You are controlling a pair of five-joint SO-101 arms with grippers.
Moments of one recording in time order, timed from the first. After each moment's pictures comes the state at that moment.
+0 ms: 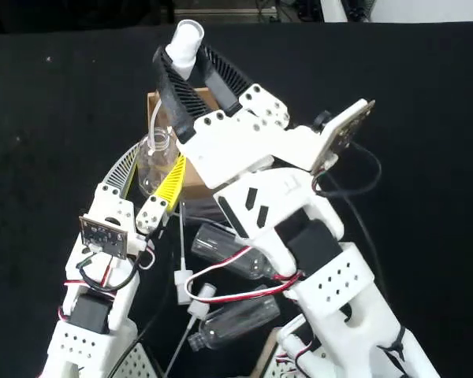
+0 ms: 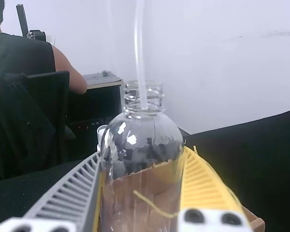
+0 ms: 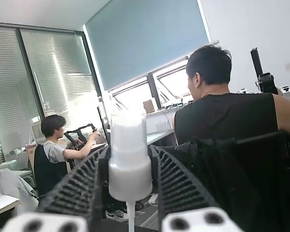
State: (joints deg) left arm 11.0 -103.0 96.5 5.6 -6.3; right arm -34.6 -47.6 36.7 -0.4 -18.3
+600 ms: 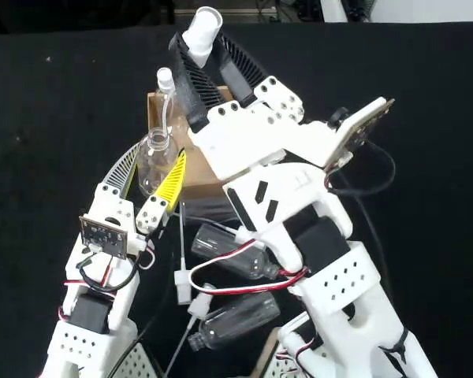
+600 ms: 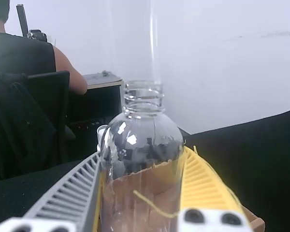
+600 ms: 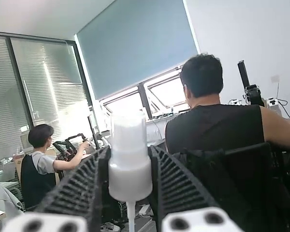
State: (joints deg) left arm 11.0 -103.0 96.5 5.6 -6.3; right arm -31.7 -47.6 35.0 -0.4 -18.3
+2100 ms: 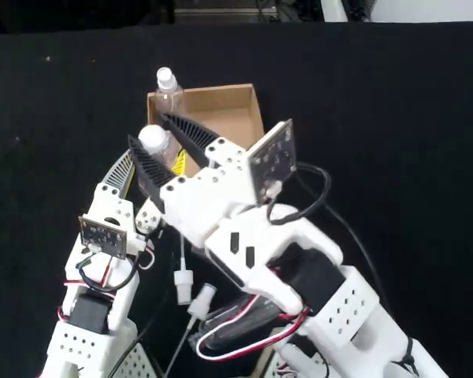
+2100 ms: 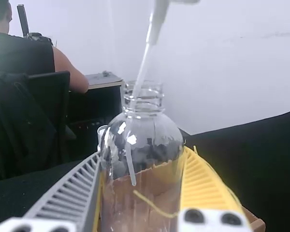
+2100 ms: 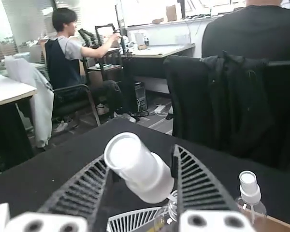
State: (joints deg) left arm 11.0 -103.0 96.5 5.5 -6.1; right arm -46.1 -55.1 39.8 25.5 -7.5
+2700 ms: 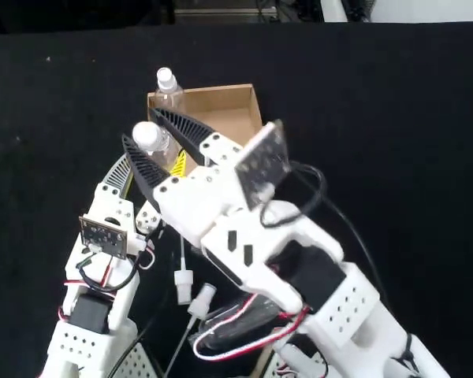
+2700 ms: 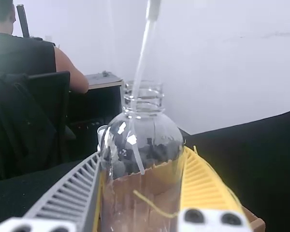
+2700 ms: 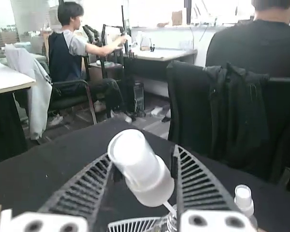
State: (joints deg) left arm 11.0 -103.0 96.5 5.5 -6.2; right arm -46.4 -50.4 32.3 29.8 -3.5
